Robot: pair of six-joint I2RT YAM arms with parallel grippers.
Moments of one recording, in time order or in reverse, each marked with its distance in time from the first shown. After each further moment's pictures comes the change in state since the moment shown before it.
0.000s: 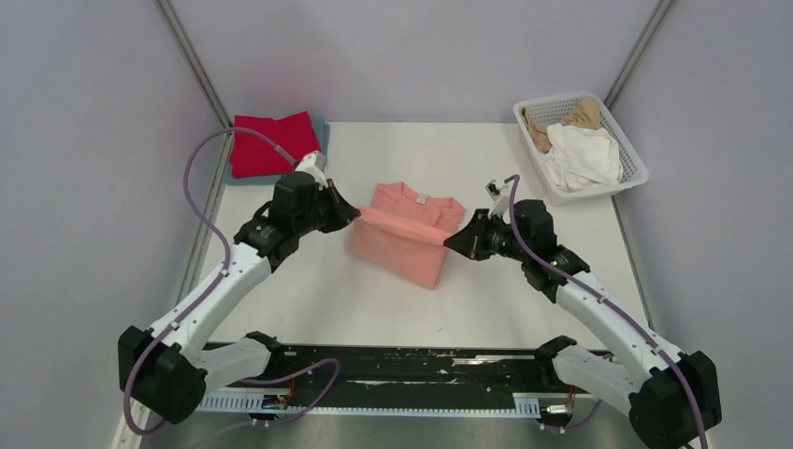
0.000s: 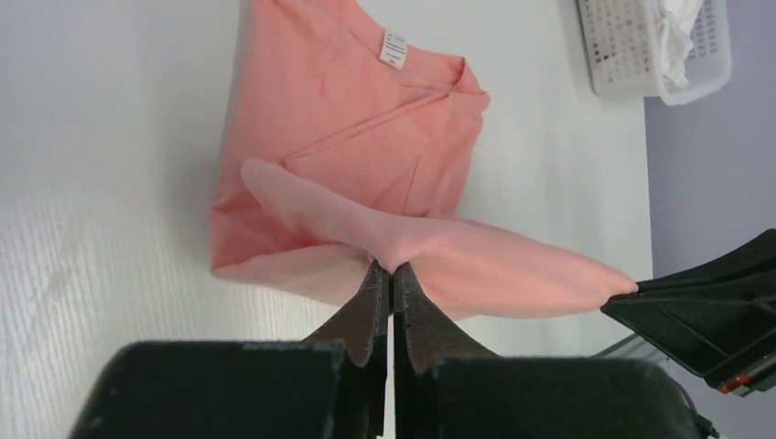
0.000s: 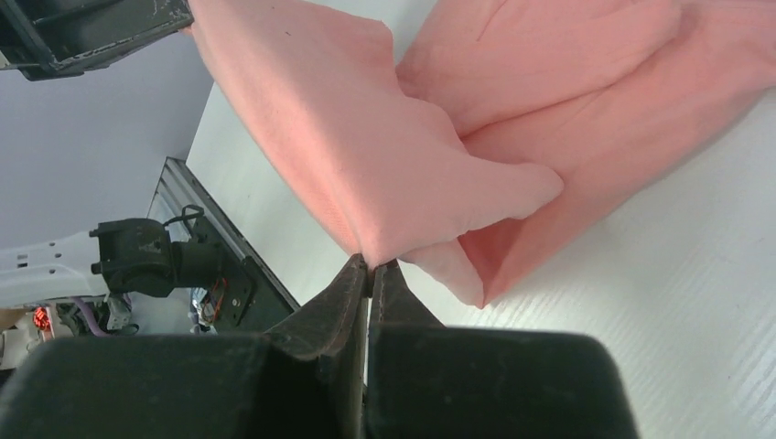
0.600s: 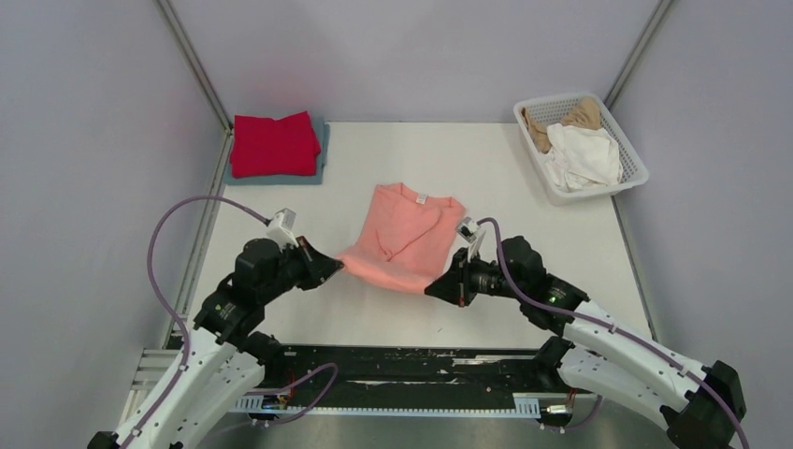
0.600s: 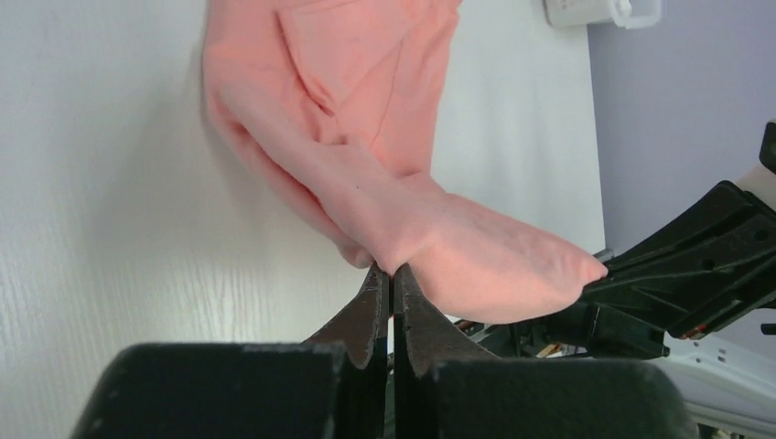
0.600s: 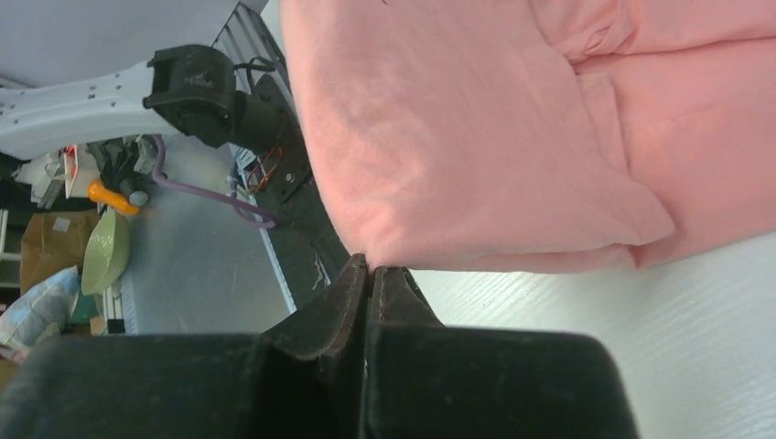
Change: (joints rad) left arm -0.019 -0.565 -0.351 -0.168 0.074 -0.118; right arm 0.323 -0.157 -0.141 0.029 -0.022 -0.024
